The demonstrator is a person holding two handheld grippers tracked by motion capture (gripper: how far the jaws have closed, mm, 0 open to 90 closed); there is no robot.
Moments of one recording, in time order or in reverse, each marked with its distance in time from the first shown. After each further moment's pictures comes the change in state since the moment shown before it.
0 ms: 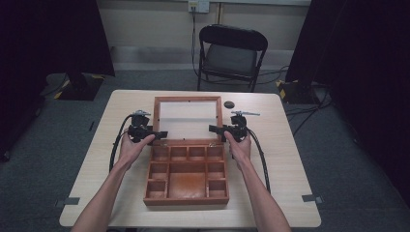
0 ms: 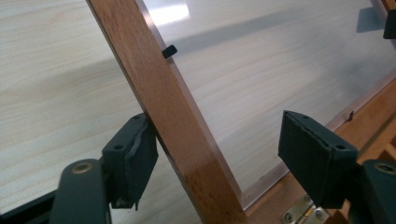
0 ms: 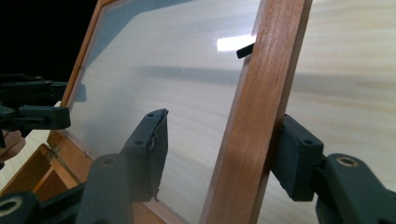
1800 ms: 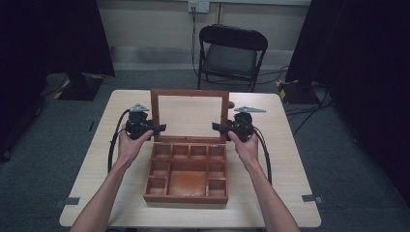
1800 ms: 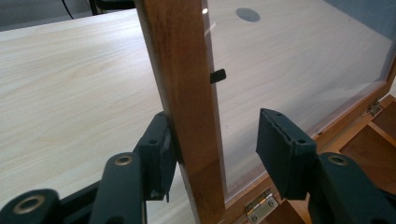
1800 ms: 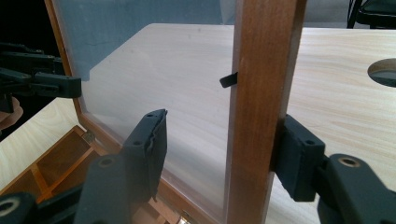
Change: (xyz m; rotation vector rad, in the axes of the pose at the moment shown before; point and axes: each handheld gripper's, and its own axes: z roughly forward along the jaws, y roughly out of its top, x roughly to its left) left arm -0.019 0.016 -0.029 -0.092 0.027 0.095; right arm 0.034 0.015 -0.043 -0.043 -0.043 -0.170
